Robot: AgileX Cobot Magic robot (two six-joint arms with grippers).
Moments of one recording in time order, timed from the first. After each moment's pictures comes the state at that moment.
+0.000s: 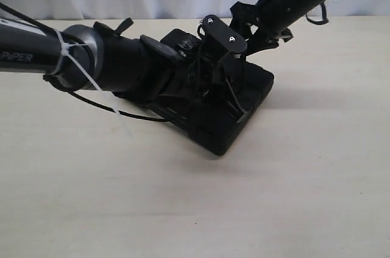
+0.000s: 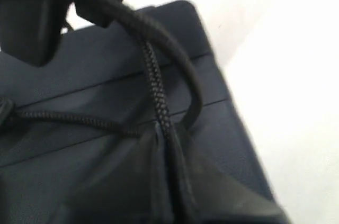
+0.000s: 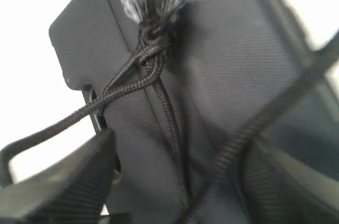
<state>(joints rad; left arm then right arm) -0.63 2.01 -1.24 -1.46 0.00 1.65 0.08 2.25 -1.92 0.71 1.22 -0.43</state>
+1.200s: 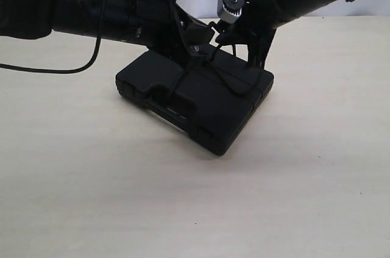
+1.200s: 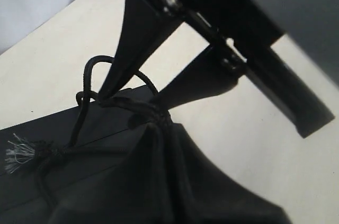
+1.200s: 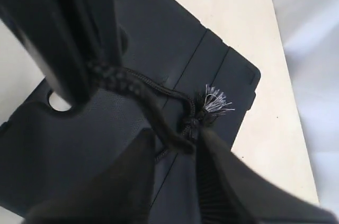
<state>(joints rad) -0.38 1.68 -1.12 -1.41 0.48 1.65 0.31 1.74 -1.35 0.58 0.67 -1.58</state>
